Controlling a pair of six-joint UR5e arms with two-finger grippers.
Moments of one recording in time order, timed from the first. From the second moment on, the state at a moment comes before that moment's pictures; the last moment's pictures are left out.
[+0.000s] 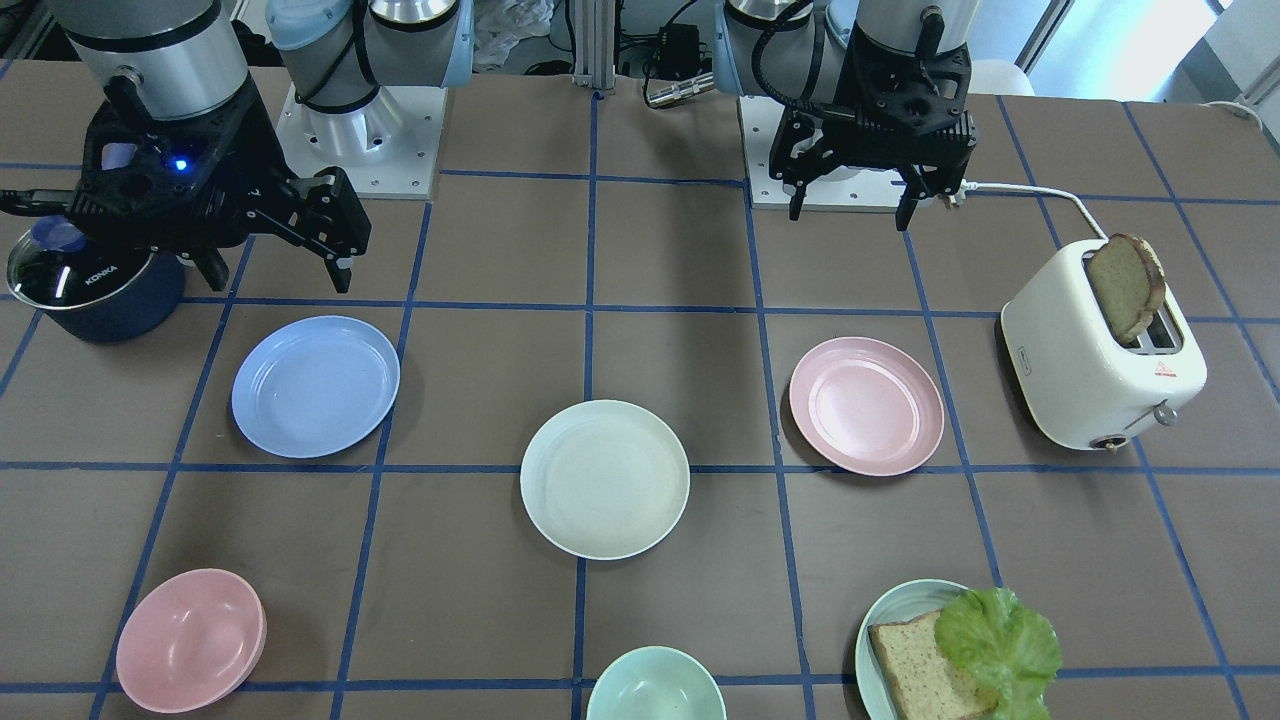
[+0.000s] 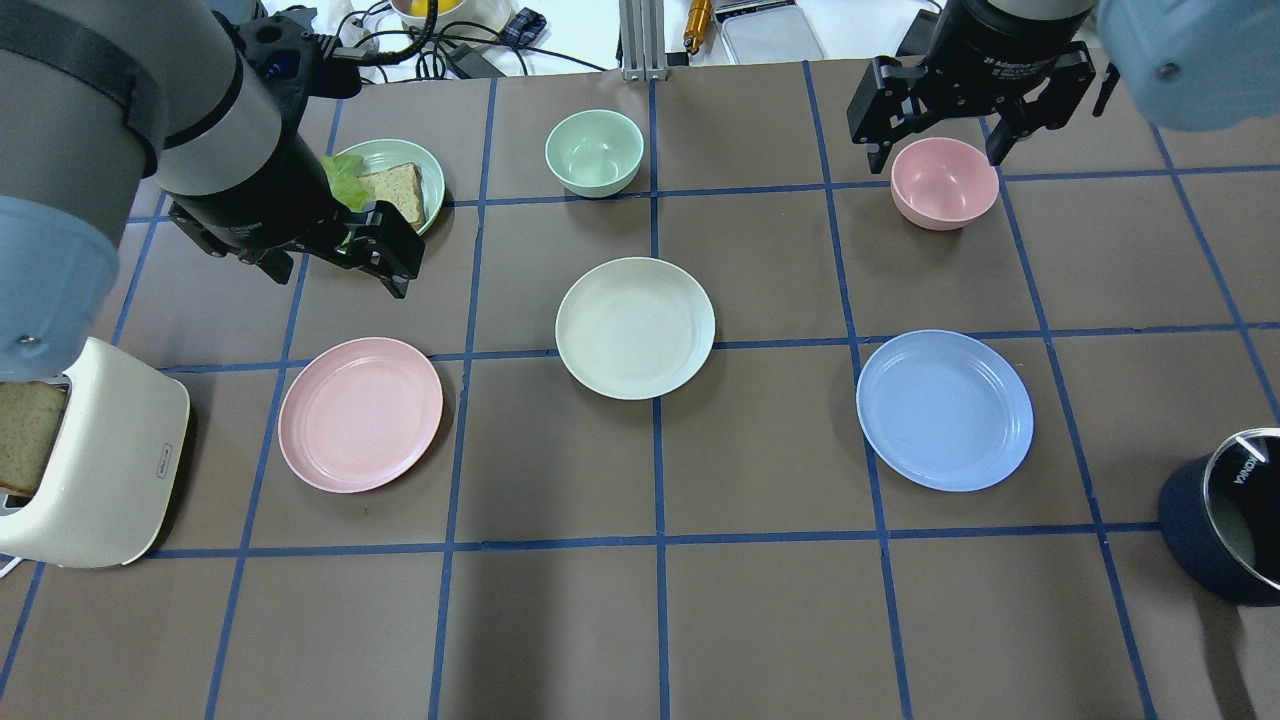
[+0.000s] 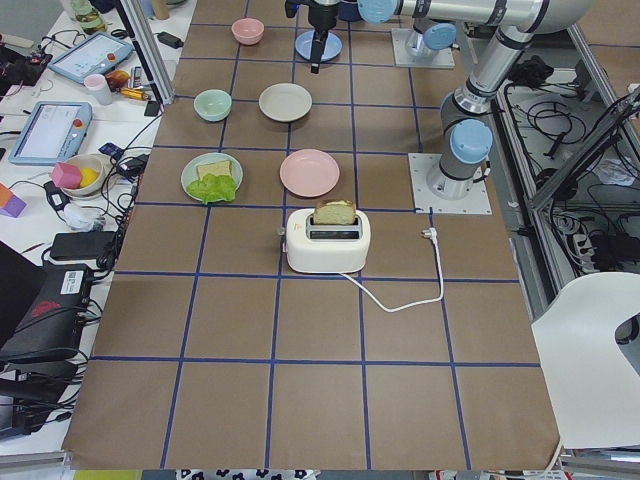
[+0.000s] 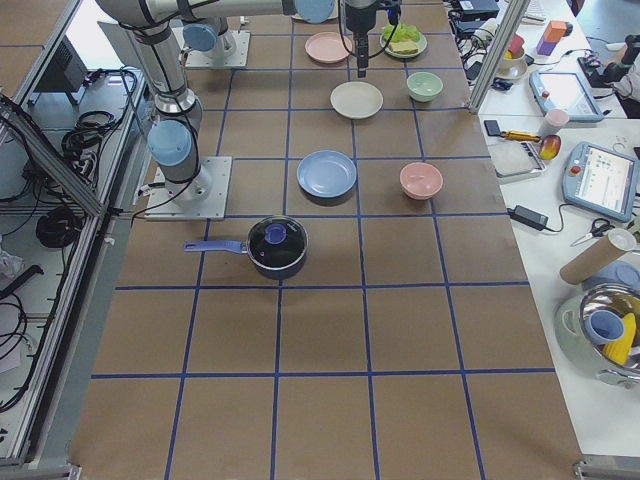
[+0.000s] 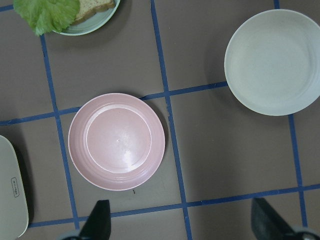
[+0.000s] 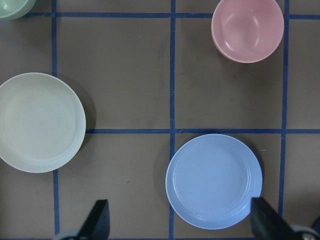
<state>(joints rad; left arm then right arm) -1.63 -1.44 -1.68 -1.50 1.62 0.10 1.60 -1.52 1.48 -1.63 -1.59 0.01</state>
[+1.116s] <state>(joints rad) -1.63 -1.44 -1.71 -1.50 1.62 0.10 1.60 -1.52 1.48 -1.64 -1.58 0.01</state>
